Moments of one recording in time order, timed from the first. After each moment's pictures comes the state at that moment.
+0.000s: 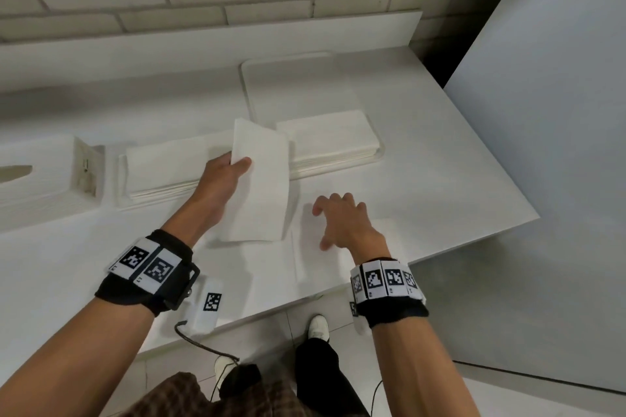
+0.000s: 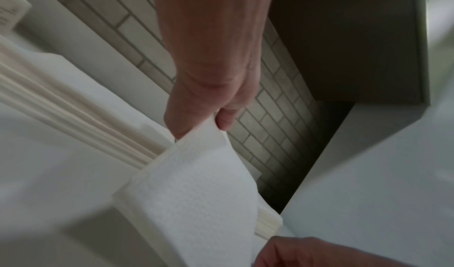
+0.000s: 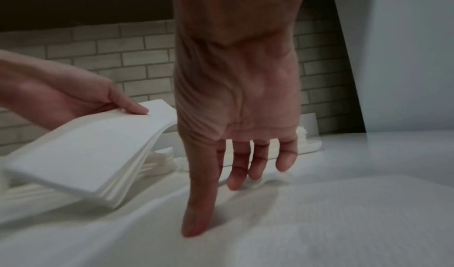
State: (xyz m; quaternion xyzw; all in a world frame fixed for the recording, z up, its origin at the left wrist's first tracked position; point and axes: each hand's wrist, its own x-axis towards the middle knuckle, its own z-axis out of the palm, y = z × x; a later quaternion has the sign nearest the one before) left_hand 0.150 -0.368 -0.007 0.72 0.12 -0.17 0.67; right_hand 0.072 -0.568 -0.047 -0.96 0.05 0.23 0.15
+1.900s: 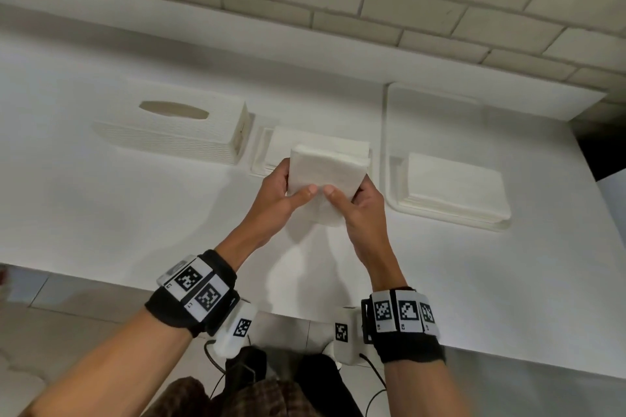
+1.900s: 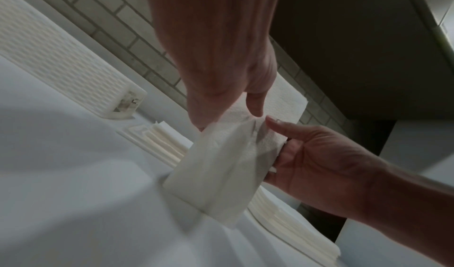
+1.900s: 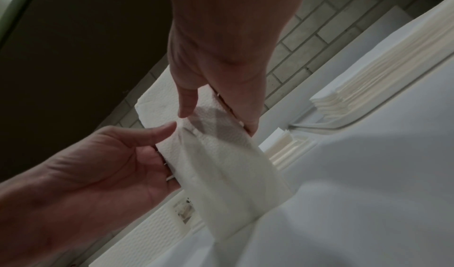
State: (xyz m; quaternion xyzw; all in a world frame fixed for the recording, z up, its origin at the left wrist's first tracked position) left_hand 0.097 -0.258 -0.021 0.65 0.06 -0.03 0.76; right_hand 0.105 -0.409 -0.010 -0.67 -0.02 0.07 0.74
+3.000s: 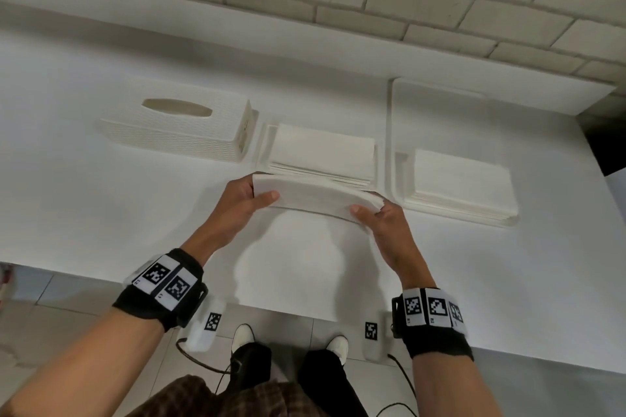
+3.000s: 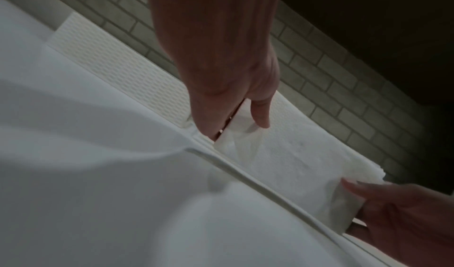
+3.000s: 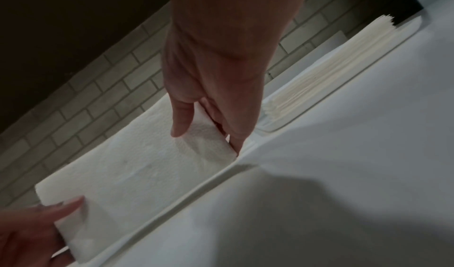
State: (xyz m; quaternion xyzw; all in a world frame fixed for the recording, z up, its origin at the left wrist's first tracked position) left_hand 0.092 -0.194 -0.055 0.70 0.12 -0.06 0.70; right_hand 0.109 -0.456 -0.043 -0.74 0.03 0.15 0.65
